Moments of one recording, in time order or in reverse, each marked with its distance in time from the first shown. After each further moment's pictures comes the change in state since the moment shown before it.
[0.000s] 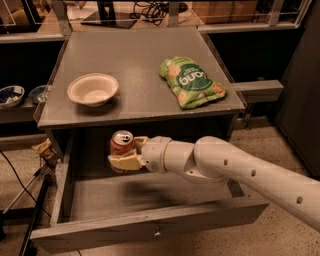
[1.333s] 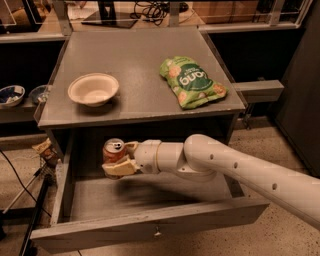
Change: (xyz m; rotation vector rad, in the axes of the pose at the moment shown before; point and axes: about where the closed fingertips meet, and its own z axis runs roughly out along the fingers) arm 0.027 0.009 0.033 -0.147 0.016 -0.051
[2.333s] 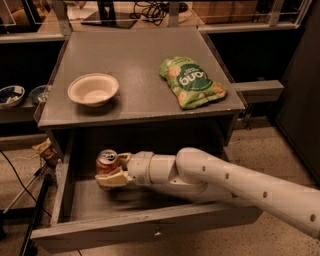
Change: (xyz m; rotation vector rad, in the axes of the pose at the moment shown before) arm 0.026 0.022 0.024 -0.020 -0.024 0.038
